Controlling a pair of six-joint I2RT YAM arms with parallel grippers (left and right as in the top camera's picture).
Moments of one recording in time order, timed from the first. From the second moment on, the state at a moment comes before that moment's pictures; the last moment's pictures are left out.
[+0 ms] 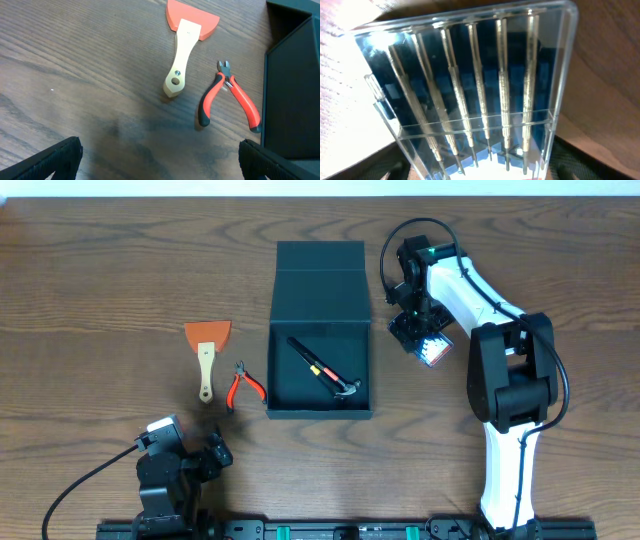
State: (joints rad) left arm 0.07 0.01 0.22 -0.85 -0.06 -0.29; right arm 0.26 2.28 1.75 -1.14 0.10 -0.34
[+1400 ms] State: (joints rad) left arm 0.07 0.01 0.22 -0.85 -0.06 -0.29; right arm 0.49 1.90 1.77 -1.10 0.00 -0.31
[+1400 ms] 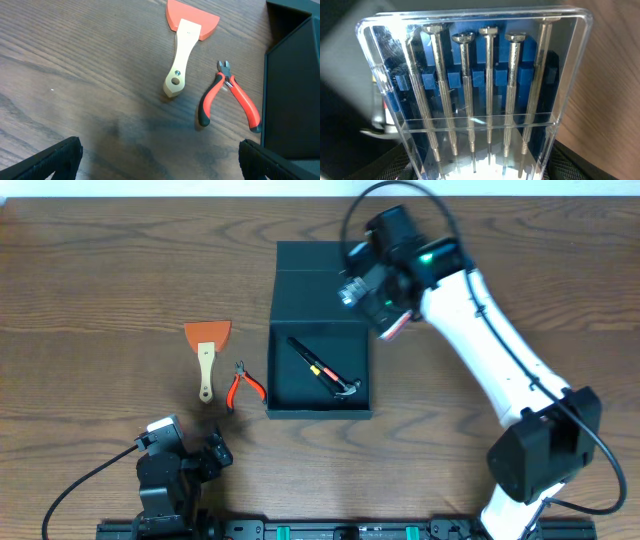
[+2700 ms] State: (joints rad) left arm 0.07 0.01 0.22 -0.85 -0.06 -0.29; right arm 0.76 2.19 1.77 -1.06 -0.05 -0.30
